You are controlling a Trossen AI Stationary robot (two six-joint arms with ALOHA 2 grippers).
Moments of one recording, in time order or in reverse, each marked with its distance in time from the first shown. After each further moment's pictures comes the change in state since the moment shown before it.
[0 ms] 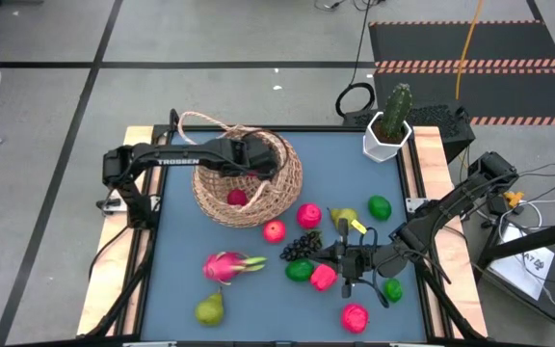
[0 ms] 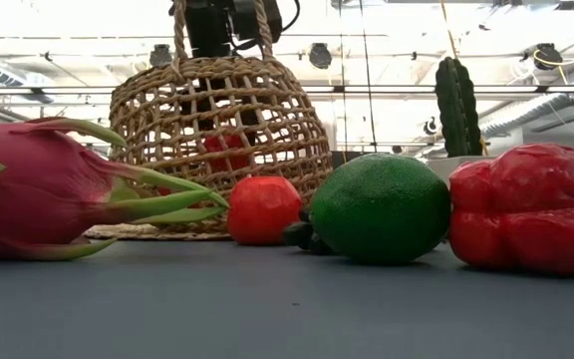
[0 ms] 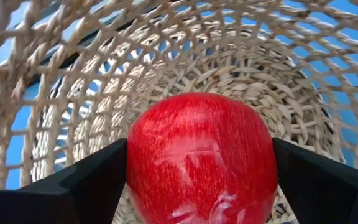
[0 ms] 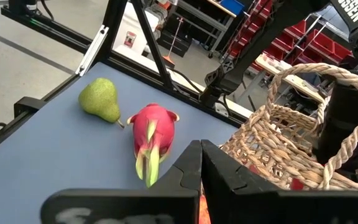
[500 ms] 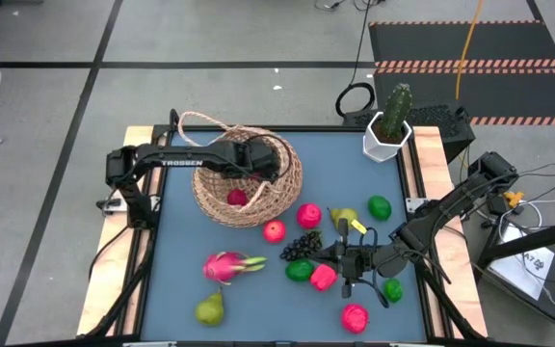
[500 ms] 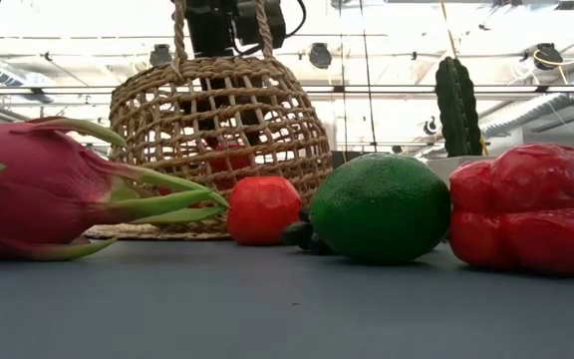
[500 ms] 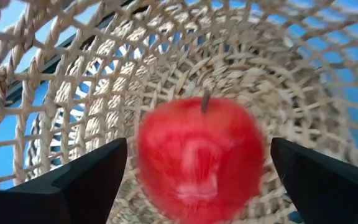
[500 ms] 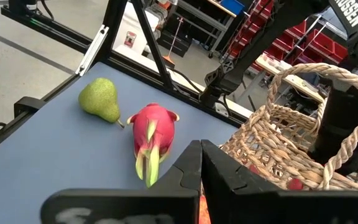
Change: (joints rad) left arm -0.010 0.026 0.000 0.007 0.015 0.077; right arm 0.000 0.000 0.000 -0.001 0.000 0.000
